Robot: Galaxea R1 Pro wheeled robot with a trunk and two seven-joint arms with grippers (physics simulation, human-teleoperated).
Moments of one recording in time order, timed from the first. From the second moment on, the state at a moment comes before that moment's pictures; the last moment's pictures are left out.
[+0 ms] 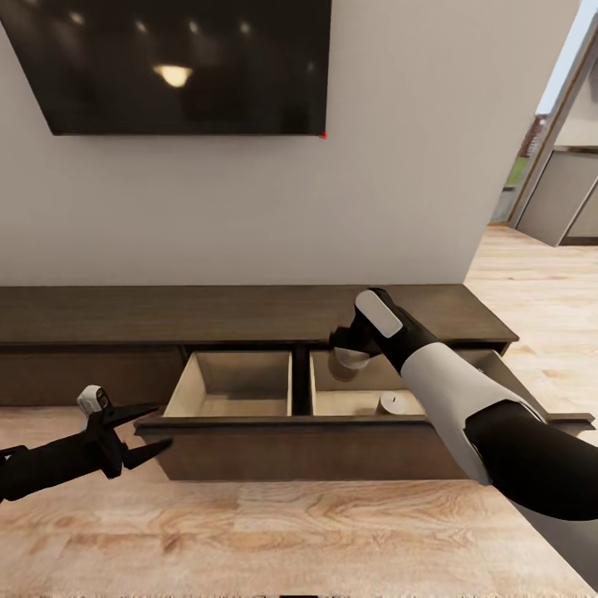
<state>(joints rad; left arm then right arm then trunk) -0.23 0.78 -0.16 -1.57 2.14 1.00 -0.17 -1.31 0.09 0.42 -0.52 -1.16 0.93 -0.82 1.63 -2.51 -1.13</state>
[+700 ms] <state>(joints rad) -0.26 0.75 -0.22 -1.57 2.11 1.00 -0.17 -1.33 0.09 0.42 -0.52 -1.15 0.92 -0.82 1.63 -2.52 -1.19</state>
